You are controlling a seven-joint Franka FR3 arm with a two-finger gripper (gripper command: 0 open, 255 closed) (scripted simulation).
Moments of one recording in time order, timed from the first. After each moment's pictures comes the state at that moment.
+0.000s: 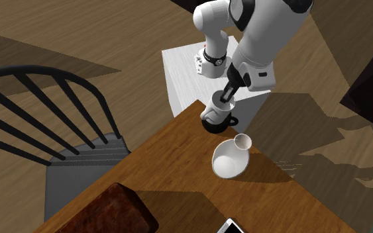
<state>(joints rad) 0.02 -0.39 -0.27 -2.39 -0.27 1.93 -0.83</state>
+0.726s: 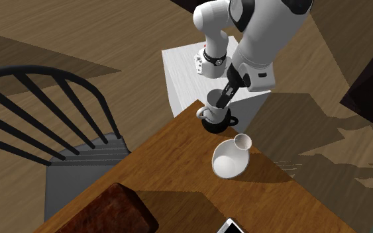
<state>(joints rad) 0.02 -0.39 -0.27 -2.40 -0.27 1.93 -0.83</state>
